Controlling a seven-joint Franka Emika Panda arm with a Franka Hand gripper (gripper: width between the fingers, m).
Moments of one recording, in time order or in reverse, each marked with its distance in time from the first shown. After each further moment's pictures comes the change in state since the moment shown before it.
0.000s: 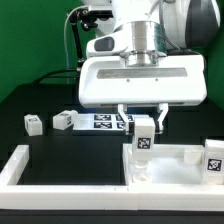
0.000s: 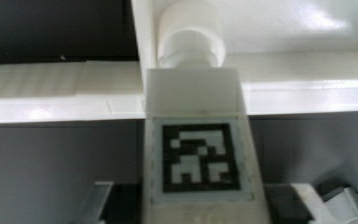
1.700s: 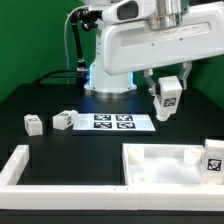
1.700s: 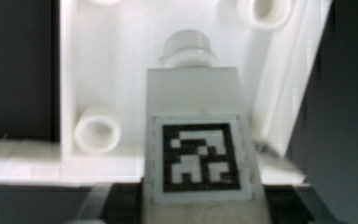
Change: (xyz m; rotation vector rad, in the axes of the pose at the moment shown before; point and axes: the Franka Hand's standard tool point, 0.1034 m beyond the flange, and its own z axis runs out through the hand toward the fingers) arm -0.002 -0.039 -0.065 0.161 -0.402 -0.107
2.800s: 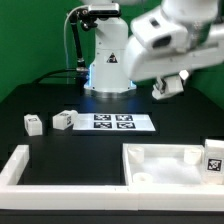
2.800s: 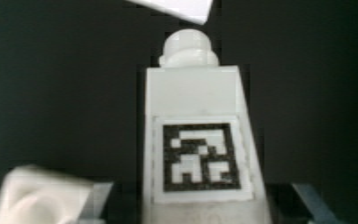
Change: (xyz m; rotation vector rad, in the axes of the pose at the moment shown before) arm -0.081 -0.038 -0.004 -0.013 -0.565 -0.145
